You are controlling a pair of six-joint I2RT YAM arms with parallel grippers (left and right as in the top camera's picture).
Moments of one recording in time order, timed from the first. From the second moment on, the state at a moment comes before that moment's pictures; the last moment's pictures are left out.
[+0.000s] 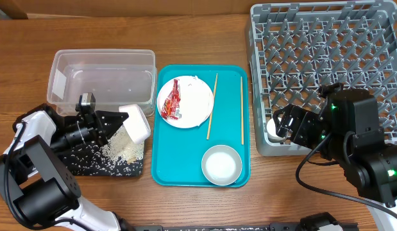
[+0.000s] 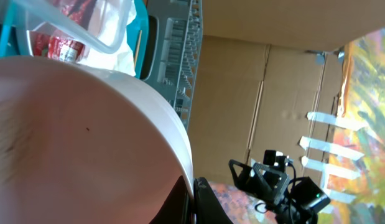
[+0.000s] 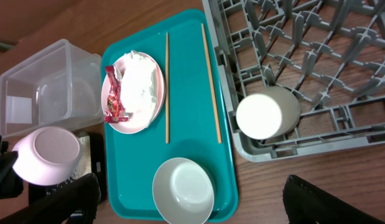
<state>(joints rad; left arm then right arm) 0.54 1.86 1.10 -1.45 1.40 0.52 0.25 1.01 1.29 -1.18 -0.14 0.59</state>
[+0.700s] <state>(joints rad) 0.53 1.71 1.21 -1.67 1.31 0.79 0.25 1.01 1.29 -1.18 -0.14 0.59</state>
